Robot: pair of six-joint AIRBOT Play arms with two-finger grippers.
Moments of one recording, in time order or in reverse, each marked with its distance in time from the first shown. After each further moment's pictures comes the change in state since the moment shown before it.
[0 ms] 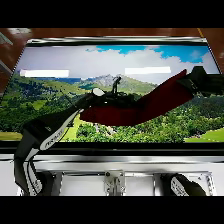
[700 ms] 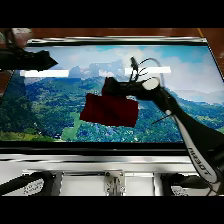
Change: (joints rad) left arm 0.558 0.753 -0.035 0.834 -0.296 -0.325; right arm 0.724 -0.539 0.003 0.439 -0.628 -0.190
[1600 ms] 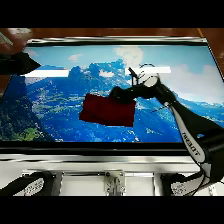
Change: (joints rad) left arm 0.063 0.111 -0.020 0.034 -0.109 -0.002; right arm -0.160 -0.120 0.094 -0.333 0.346 0.092
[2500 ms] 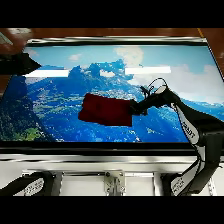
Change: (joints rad) left arm 0.000 0.000 0.000 0.000 -0.006 -0.005; right arm -0.172 -0.173 -0.069 -0.021 0.180 -0.071
